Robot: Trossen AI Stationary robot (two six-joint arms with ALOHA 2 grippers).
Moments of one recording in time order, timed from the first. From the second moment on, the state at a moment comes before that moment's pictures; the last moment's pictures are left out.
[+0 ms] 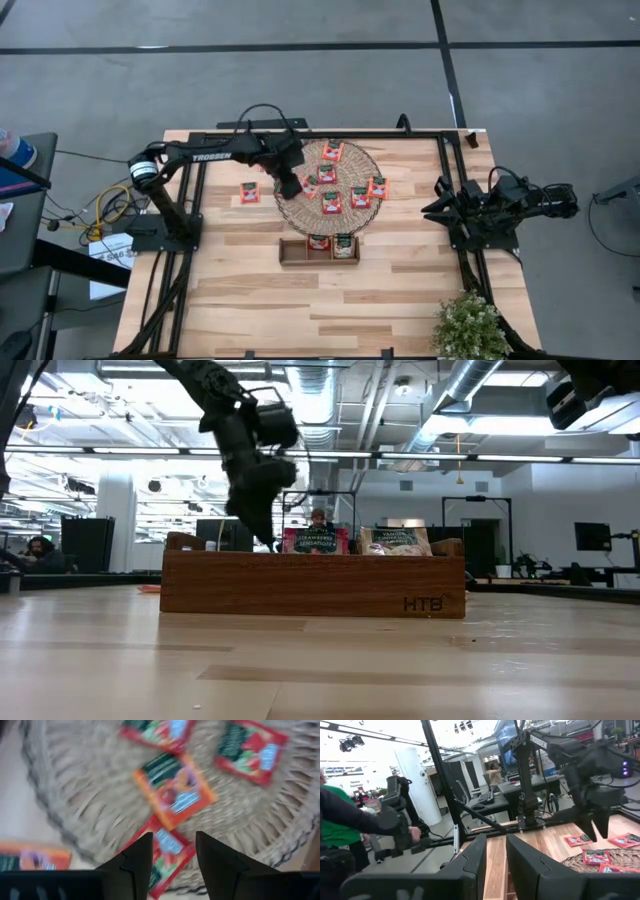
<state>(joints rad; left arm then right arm) 0.47 1.70 1.21 -0.65 0.09 -0.02 0.19 0.05 0.33 -0.17 -0.02 0.24</state>
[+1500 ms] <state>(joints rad) 0.55 1.86 1.21 -0.78 0.00 -0.71 0.19 0.05 0.33 -0.17 -0.02 0.24</state>
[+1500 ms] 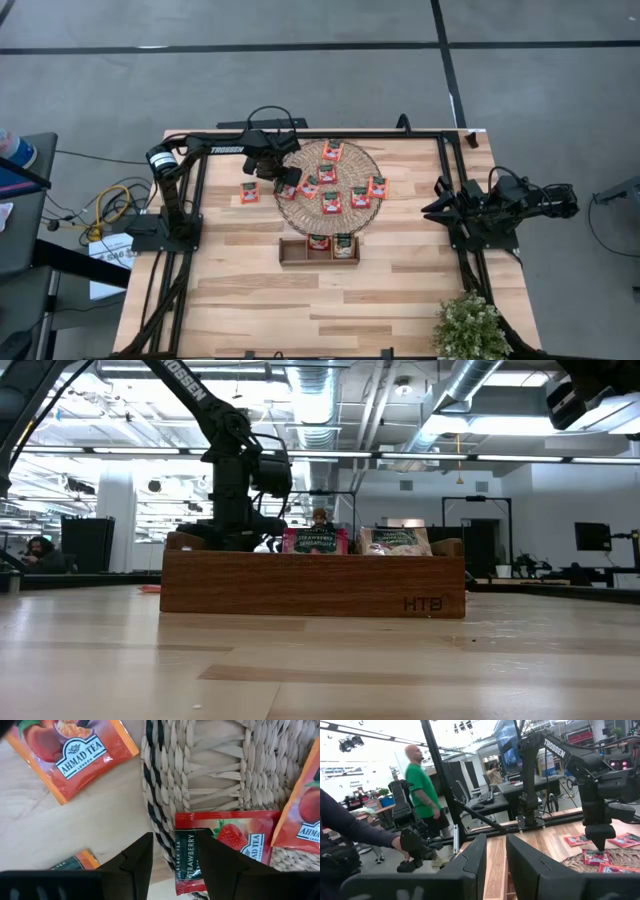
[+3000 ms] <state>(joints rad) 0.53 1.92 1.21 -0.79 0.02 -0.68 0.19 0.05 0.33 -0.17 -0.02 0.24</state>
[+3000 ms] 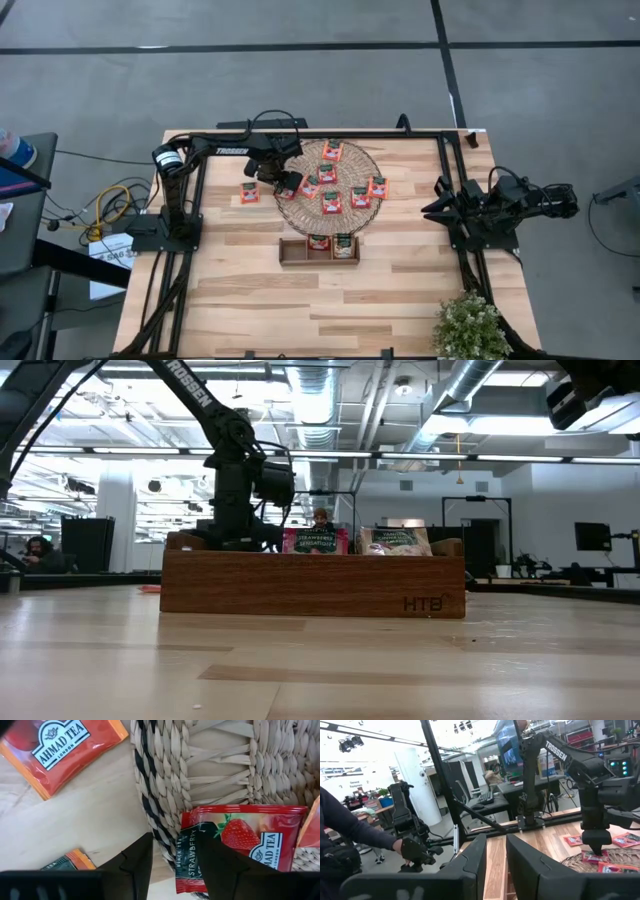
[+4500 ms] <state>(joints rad) 0.53 1.90 1.21 -0.82 -0.05 -0.66 0.19 0.05 0.33 -0.16 -0.02 0.24</state>
